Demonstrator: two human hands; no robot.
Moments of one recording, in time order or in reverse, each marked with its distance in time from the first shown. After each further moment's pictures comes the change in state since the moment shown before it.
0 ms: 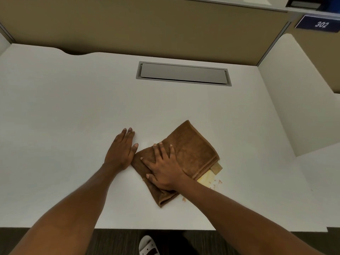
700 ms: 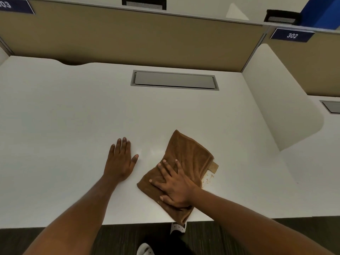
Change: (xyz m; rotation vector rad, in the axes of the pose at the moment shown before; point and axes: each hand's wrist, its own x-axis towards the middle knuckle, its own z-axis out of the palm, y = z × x) left_hand -0.035 0.017 0.008 0.187 -0.070 -0.059; right_hand -0.083 0.011 -0.006 -0.059 -0.119 -0.175
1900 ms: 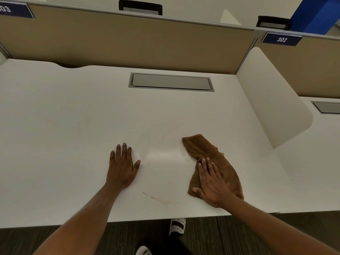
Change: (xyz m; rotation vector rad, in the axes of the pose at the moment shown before) left_hand -0.030 0.022 0.004 -0.010 0.017 -0.028; right_hand -0.108 0.046 0.006 0.028 -0.109 0.517
